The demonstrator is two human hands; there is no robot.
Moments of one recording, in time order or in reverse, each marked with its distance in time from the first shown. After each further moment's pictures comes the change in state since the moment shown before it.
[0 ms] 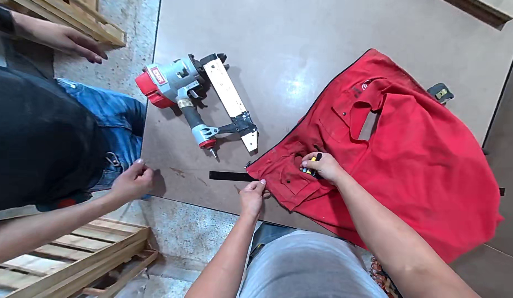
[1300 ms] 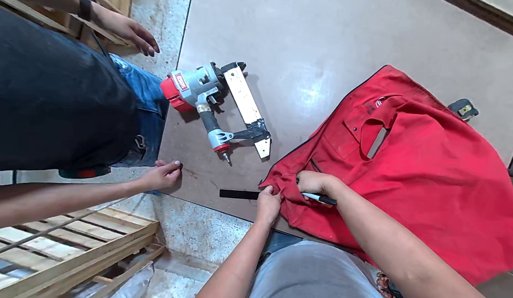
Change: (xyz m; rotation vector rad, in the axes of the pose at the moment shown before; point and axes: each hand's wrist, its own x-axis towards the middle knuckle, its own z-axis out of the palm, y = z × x) left_hand -0.003 0.012 0.020 0.296 -0.013 -0.027; right_hand 0.014 -0.060 0.064 -0.696 -0.575 0.232
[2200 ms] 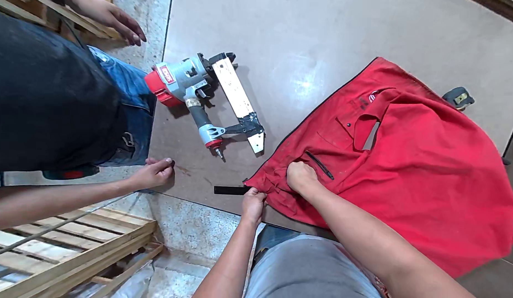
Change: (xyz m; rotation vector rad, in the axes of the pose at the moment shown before) left_hand 0.007 -0.036 -0.022 -0.411 0.020 -0.042; right_hand -0.002 -0.037 0.031 -0.276 0.441 0.288
